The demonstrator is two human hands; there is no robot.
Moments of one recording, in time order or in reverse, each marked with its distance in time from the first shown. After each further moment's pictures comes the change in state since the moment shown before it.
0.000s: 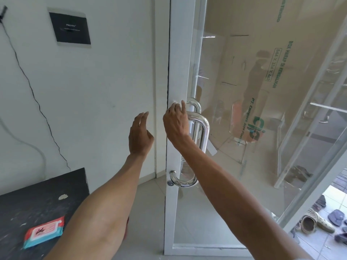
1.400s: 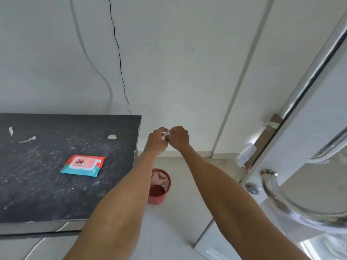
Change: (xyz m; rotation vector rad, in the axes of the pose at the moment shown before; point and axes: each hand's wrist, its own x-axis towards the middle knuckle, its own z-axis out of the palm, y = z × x) left_hand -0.137 -0.346 0.118 -0.040 -0.304 -0.768; right_hand -0.021 -0.343 0.316 1.294 -0.691 -0.004
